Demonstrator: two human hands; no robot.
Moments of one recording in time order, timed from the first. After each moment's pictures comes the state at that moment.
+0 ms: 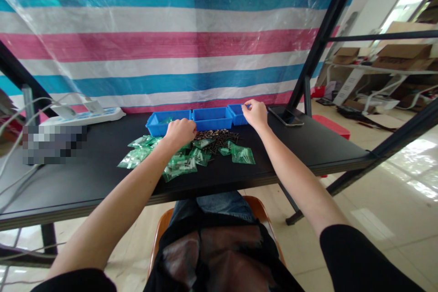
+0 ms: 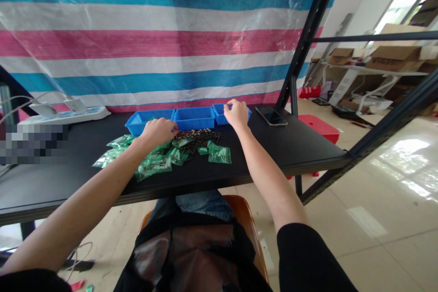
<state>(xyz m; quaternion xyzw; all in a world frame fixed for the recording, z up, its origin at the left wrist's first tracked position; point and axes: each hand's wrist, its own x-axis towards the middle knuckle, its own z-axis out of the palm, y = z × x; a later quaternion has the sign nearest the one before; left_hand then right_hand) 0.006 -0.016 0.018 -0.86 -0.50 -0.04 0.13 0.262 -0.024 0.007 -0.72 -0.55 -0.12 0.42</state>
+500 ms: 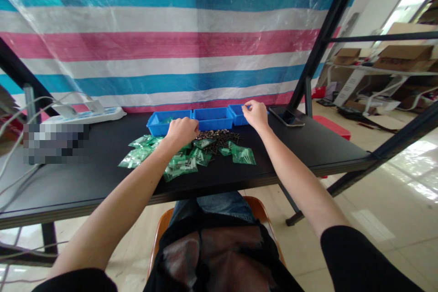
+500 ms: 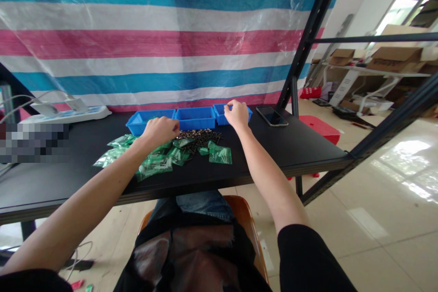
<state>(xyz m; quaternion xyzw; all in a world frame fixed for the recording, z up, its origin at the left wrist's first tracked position) 0.008 -0.021 0.022 -0.85 -0.50 -0.06 0.15 0.262 -0.023 0.006 -0.72 -0.55 -0.13 0.40</state>
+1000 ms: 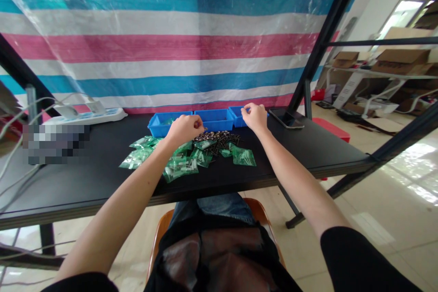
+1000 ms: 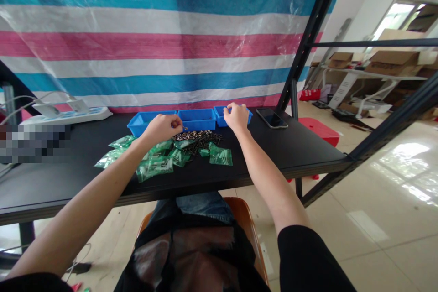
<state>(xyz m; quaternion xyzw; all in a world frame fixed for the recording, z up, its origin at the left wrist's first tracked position) 0.004 -0.008 0.019 -0.87 -0.42 -0.26 0.00 0.259 -0.022 0.001 -0.72 -0.55 -0.16 0.40</state>
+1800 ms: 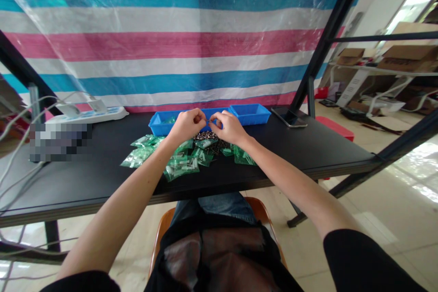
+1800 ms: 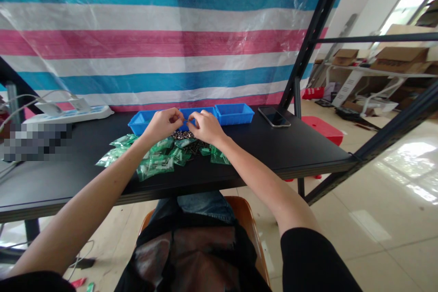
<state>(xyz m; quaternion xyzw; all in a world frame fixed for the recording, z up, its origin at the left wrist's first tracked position) 0.009 -0.015 0.025 -0.85 -0.36 -0.38 -0.11 0.172 -0.051 0.005 -0.48 -0.79 -0.06 0.38</state>
